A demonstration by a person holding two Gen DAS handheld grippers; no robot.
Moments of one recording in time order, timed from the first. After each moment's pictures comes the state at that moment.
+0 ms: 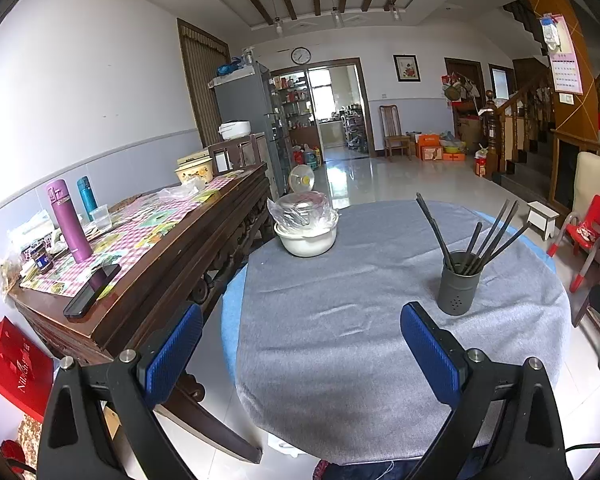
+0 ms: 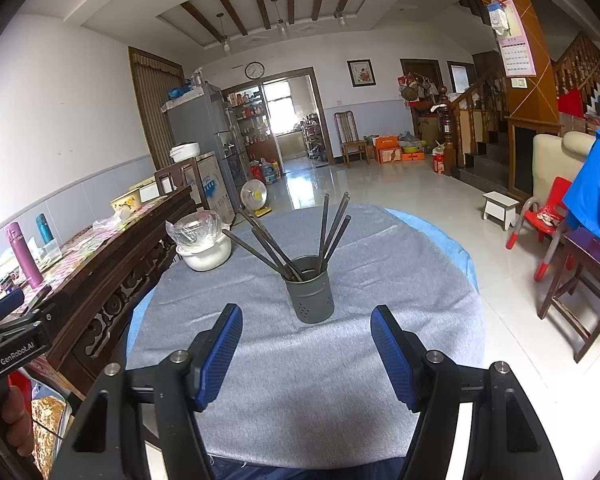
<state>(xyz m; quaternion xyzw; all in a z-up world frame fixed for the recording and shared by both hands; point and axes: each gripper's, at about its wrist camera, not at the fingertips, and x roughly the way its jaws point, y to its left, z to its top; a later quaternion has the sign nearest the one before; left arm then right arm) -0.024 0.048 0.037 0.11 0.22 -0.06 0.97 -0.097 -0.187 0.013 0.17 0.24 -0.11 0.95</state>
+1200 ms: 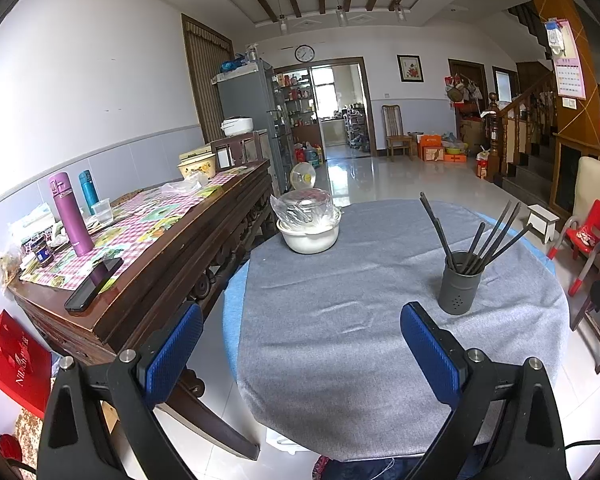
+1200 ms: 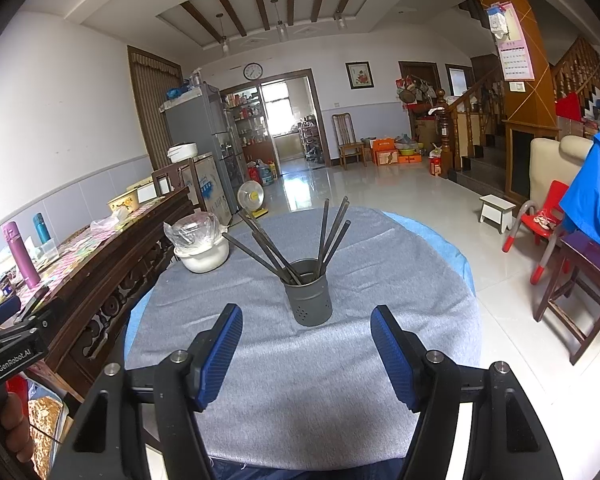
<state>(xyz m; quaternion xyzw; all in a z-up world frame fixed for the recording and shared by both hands) -0.028 0.052 0.034 0.10 0.22 -0.05 0.97 -0.095 -0.181 0.021 0.16 0.24 -0.12 0.95</state>
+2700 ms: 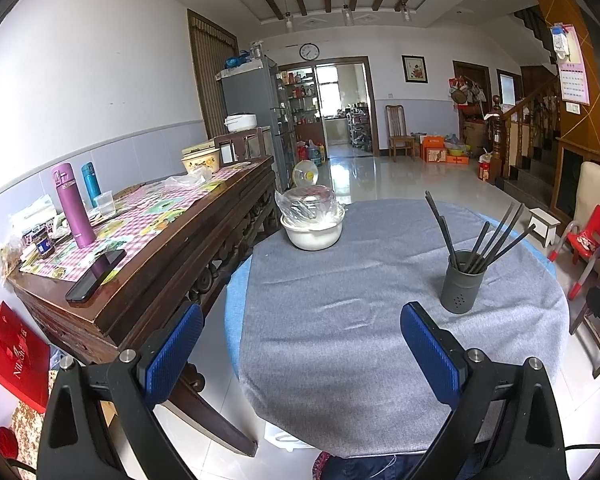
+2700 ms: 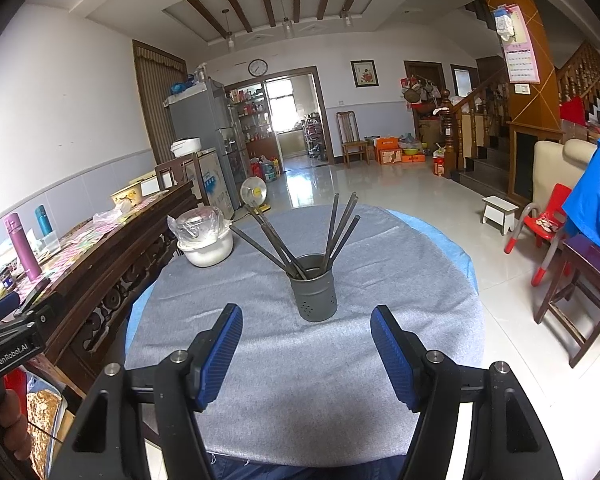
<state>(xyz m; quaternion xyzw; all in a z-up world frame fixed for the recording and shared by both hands) -0.039 0.051 0.030 0.10 0.23 -0.05 0.97 -0.093 -0.173 0.019 0.15 0.25 -0.12 0.95</state>
